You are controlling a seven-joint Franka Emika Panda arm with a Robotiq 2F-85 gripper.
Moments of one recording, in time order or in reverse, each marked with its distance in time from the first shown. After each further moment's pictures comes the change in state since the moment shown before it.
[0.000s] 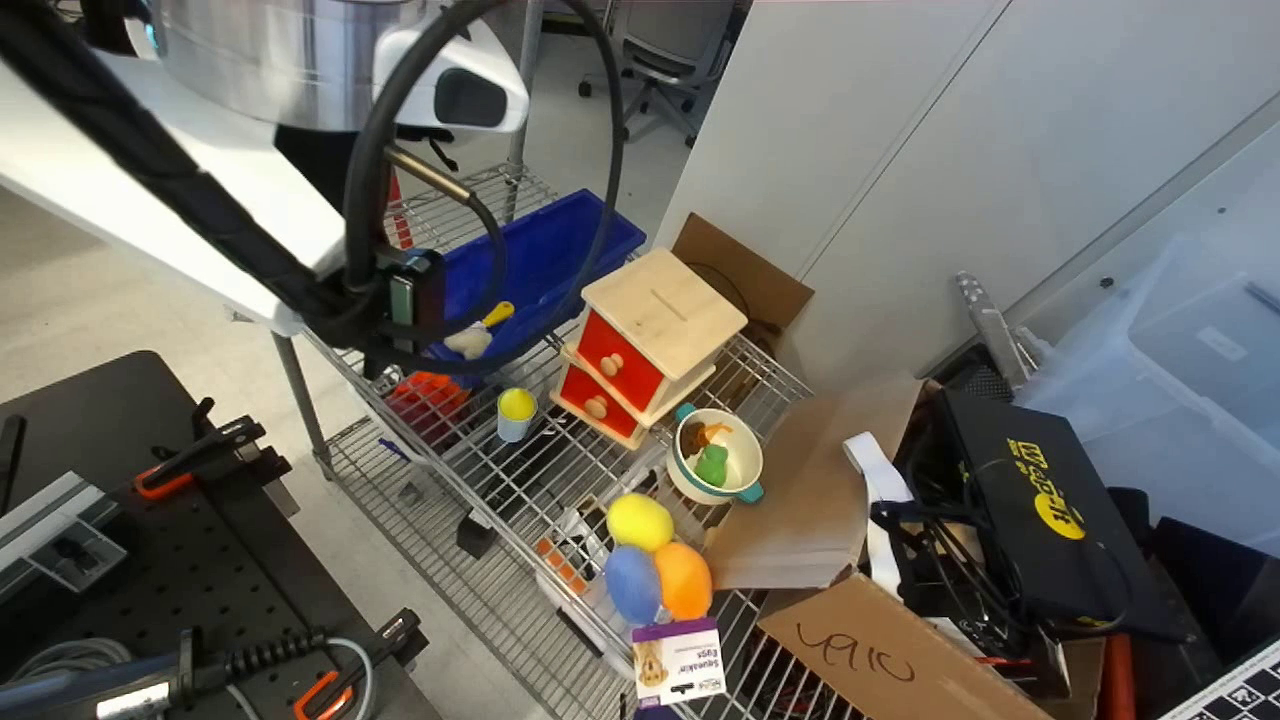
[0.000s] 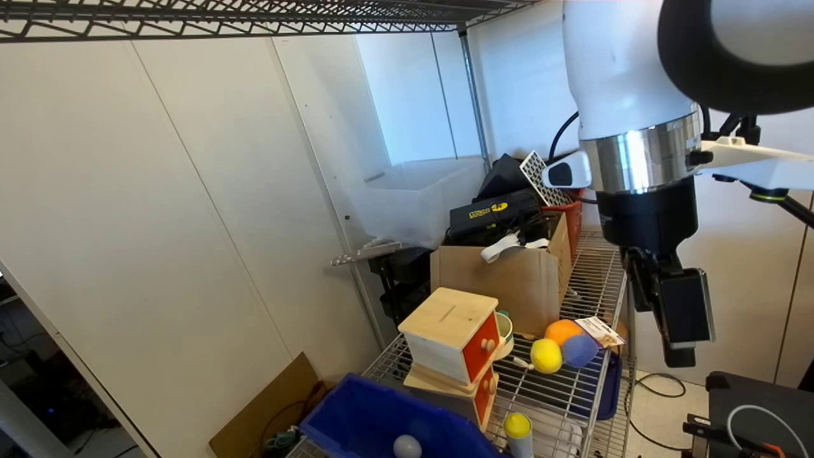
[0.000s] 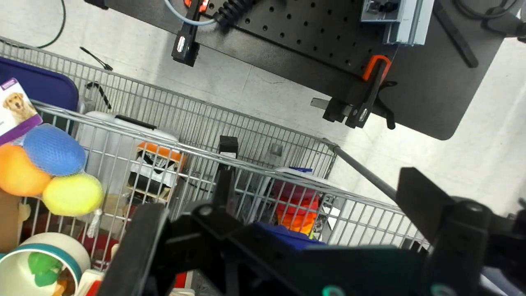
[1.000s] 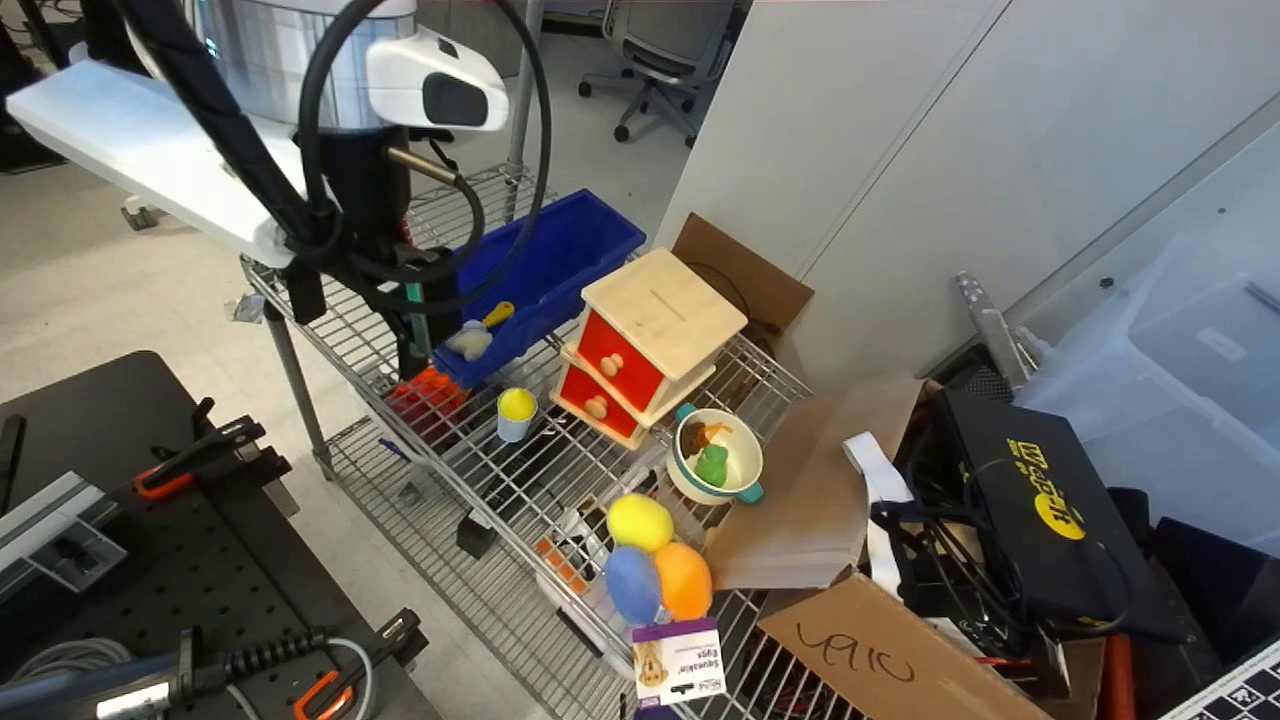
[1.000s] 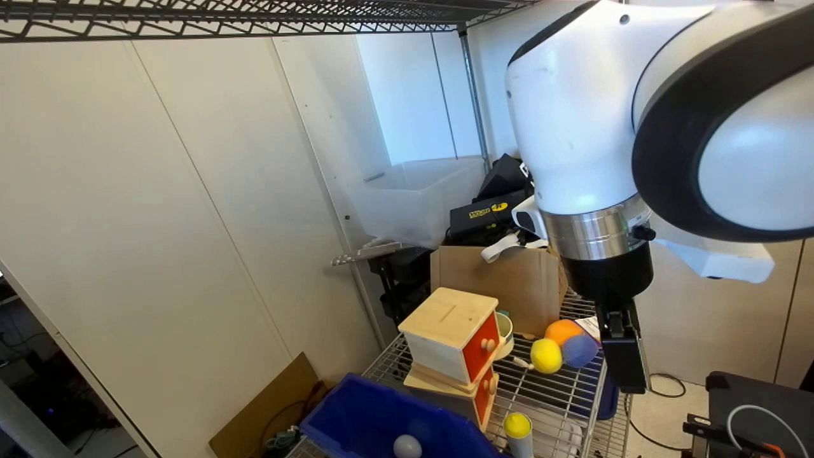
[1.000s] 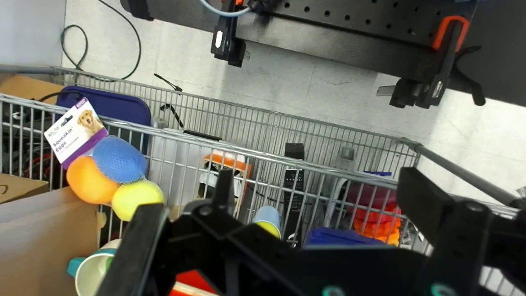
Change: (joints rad) arm -0.003 0.140 0.107 0.031 -0.202 0.109 0.356
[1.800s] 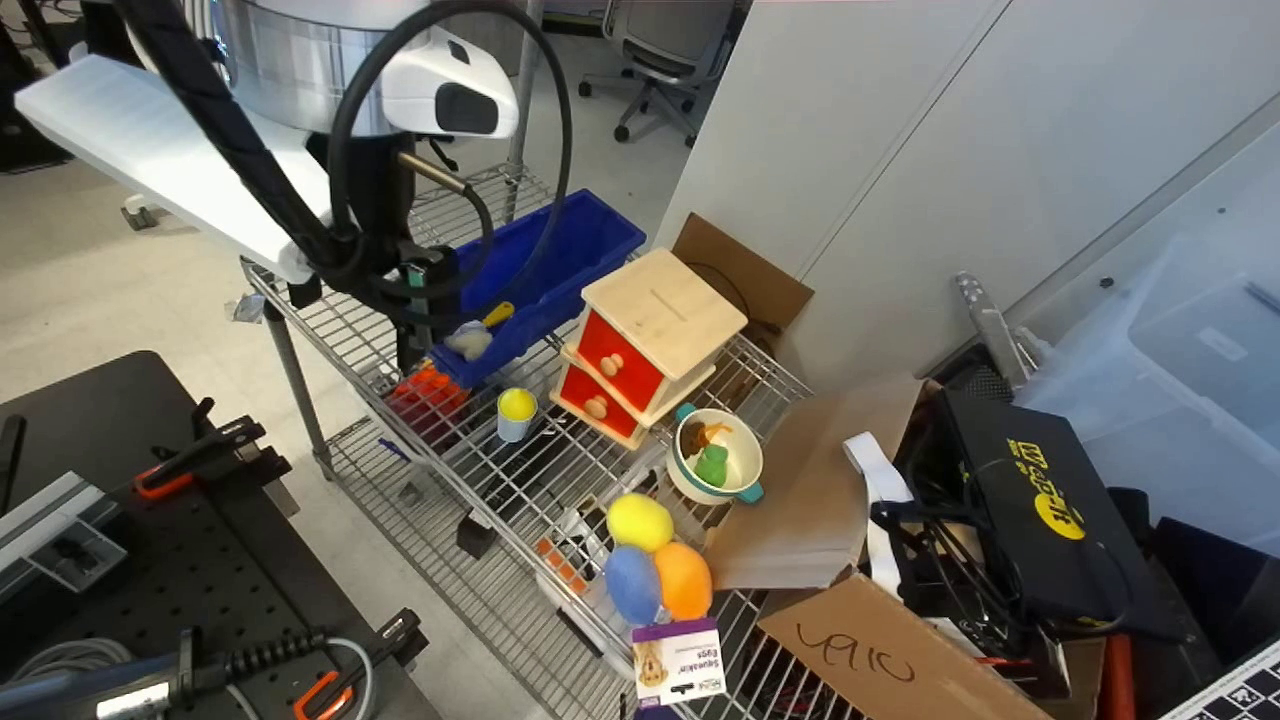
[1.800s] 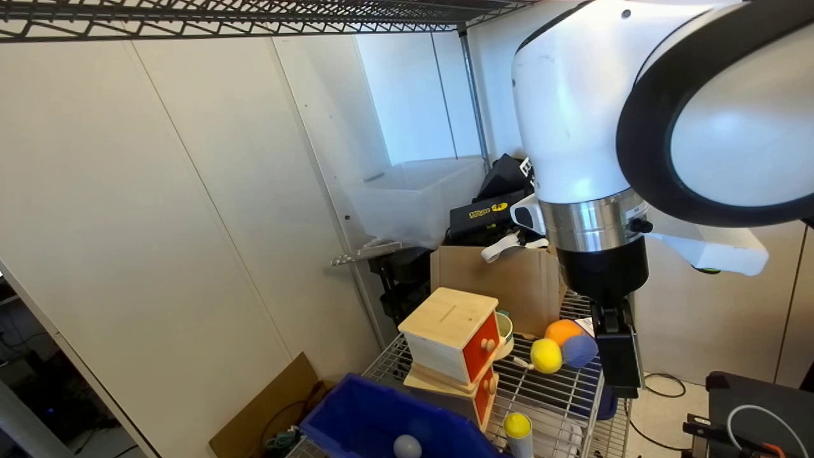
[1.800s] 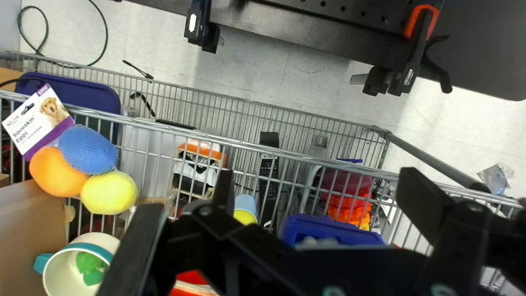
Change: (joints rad) arm 0.002 0.000 -0.018 0.001 0.098 0.025 -0.088
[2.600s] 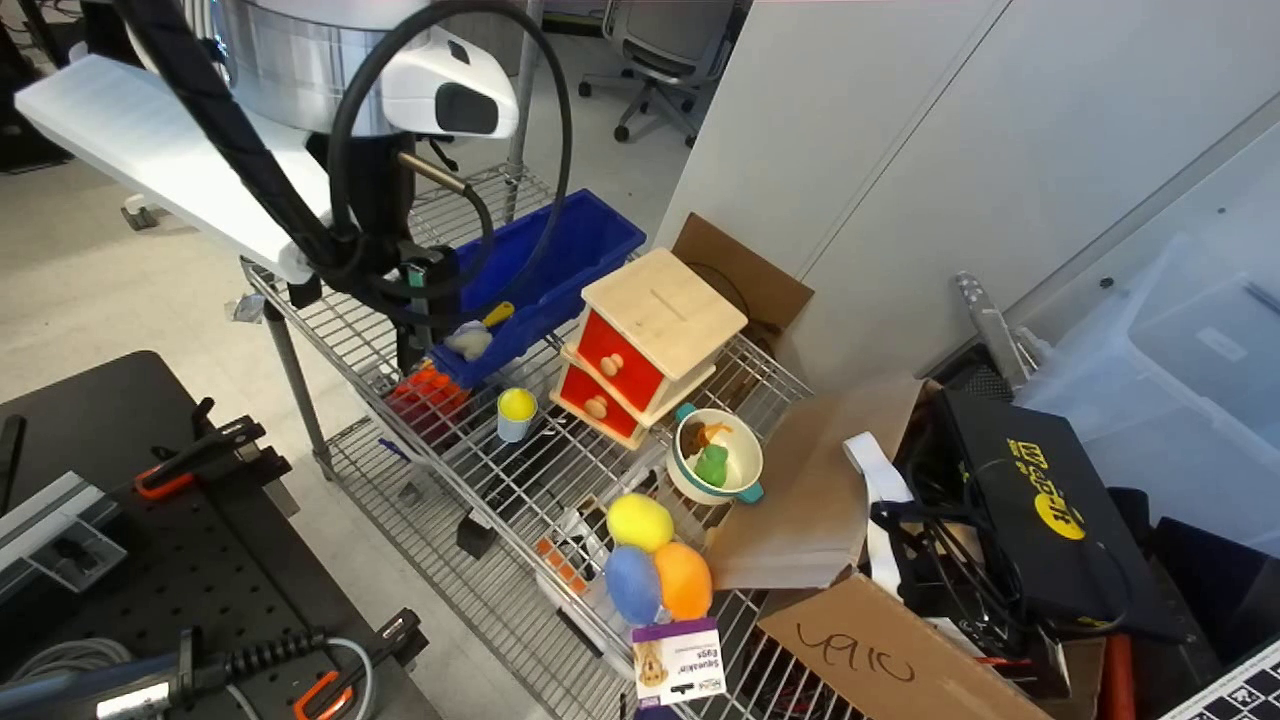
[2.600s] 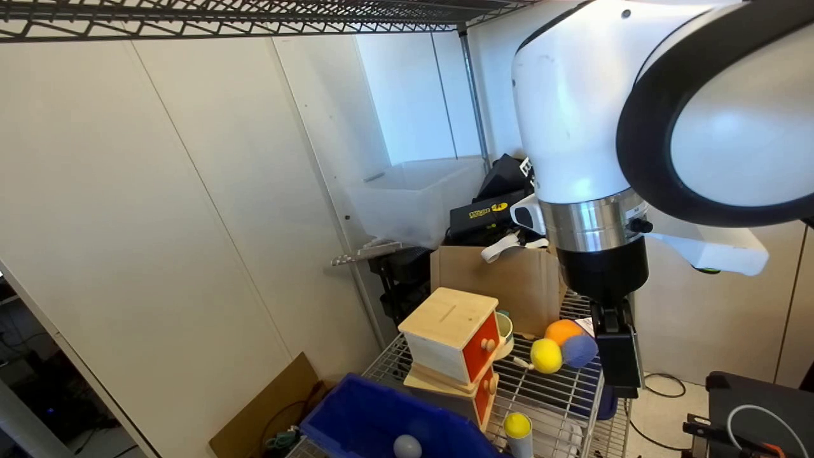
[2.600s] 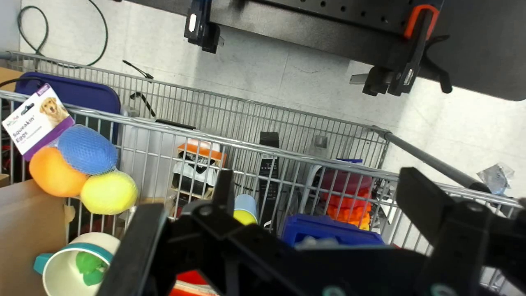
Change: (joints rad) arm 0.000 0.000 0.000 0.000 0.000 0.000 0.000
